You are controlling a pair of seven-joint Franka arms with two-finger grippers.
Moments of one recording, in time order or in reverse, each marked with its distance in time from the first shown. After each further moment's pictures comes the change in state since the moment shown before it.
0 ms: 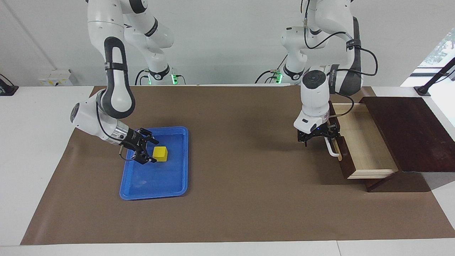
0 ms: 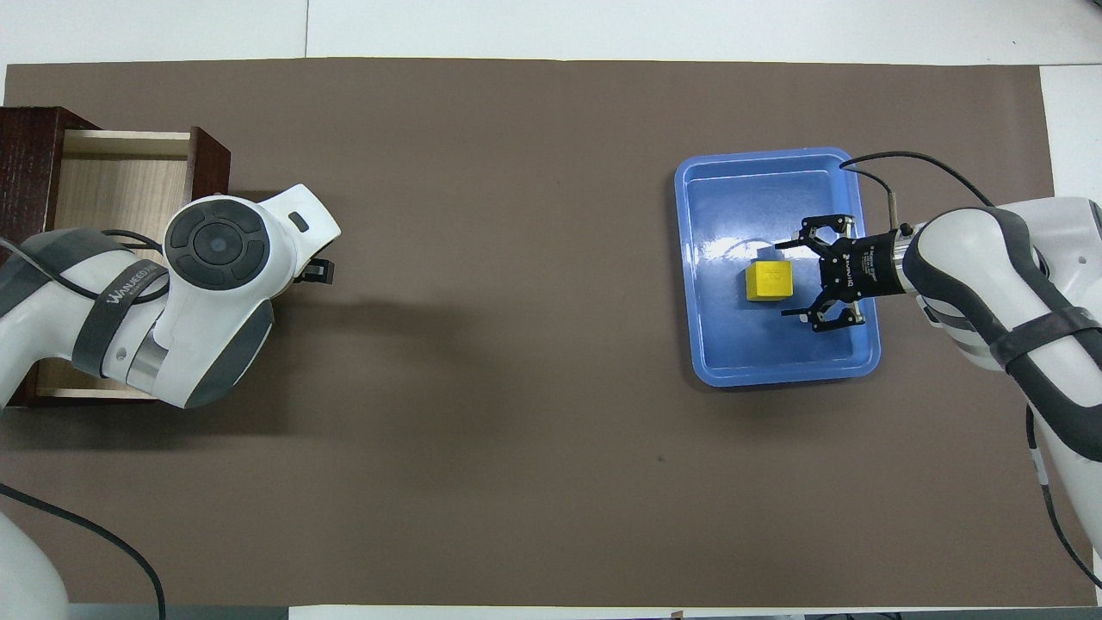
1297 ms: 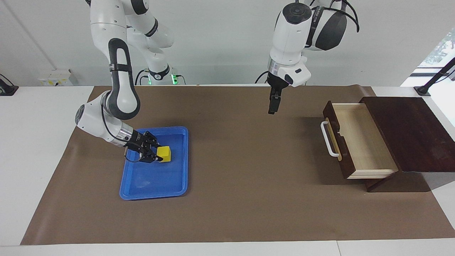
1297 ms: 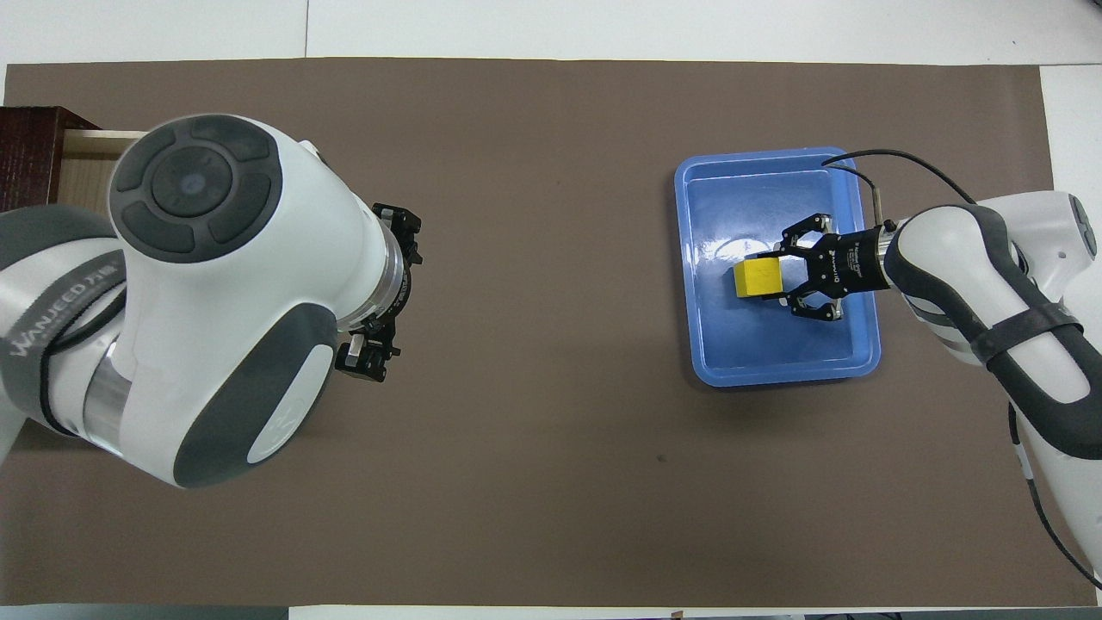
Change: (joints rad) left arm -0.214 -0.080 -0.037 0.315 -0.436 -0.409 -1.560; right arm 0.033 0.004 0.002 0.040 0.002 -0.003 0.015
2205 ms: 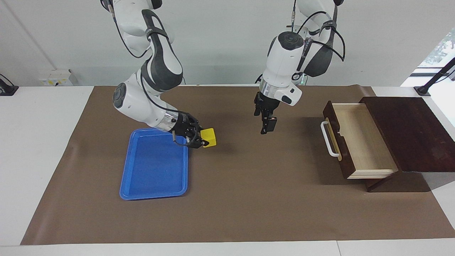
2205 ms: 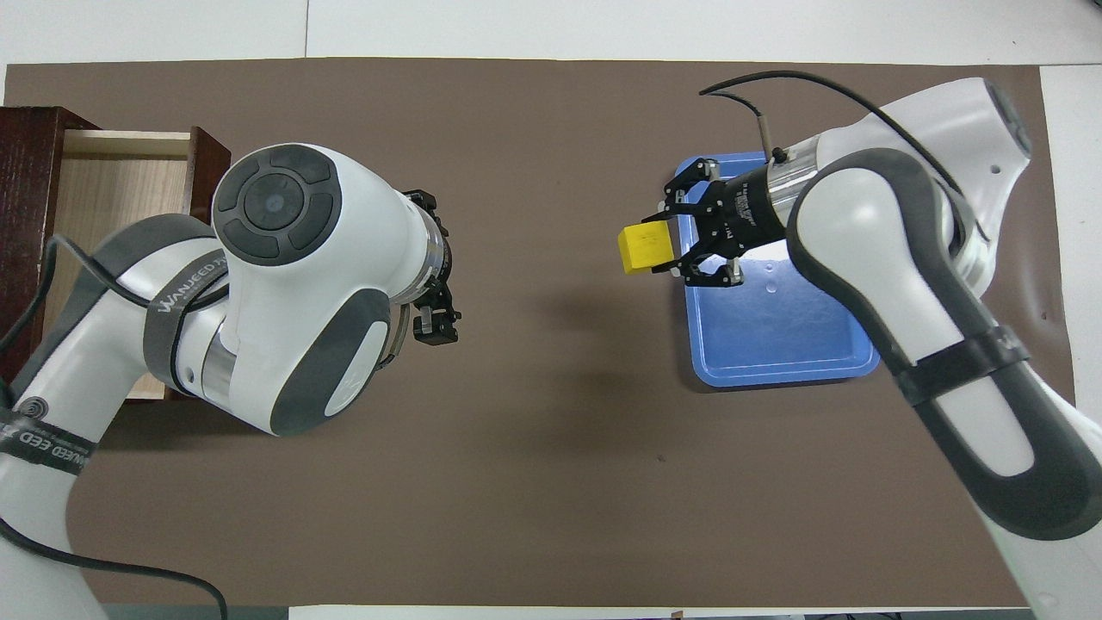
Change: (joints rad) left arm -0.012 0.089 -0.007 -0.054 -0.082 0.355 -0.248; right arm 0.330 -0.025 0.002 0.271 -0.045 -0.123 0.403
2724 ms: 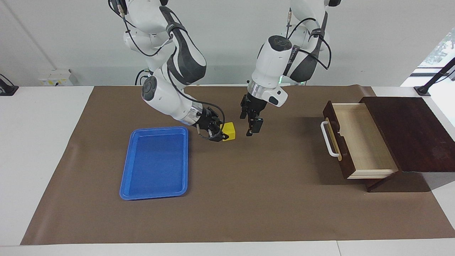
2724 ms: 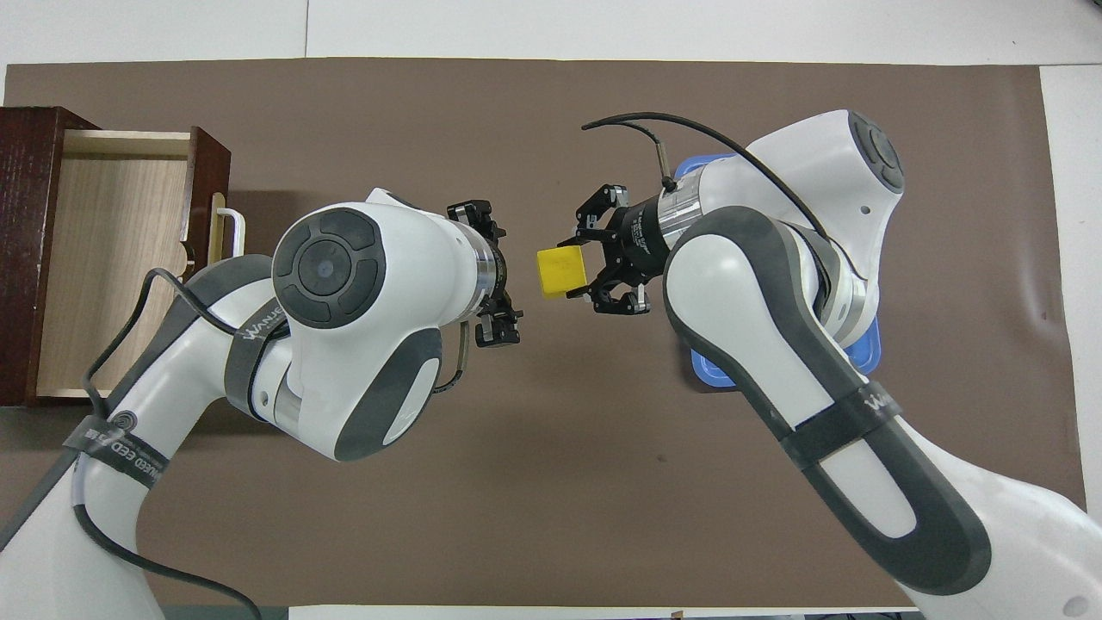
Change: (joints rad) left arm -0.060 0.008 -0.002 -0.074 -0.028 0.160 -0.089; right arm 0.103 0.000 0.000 -0.001 0.023 0.055 0.101
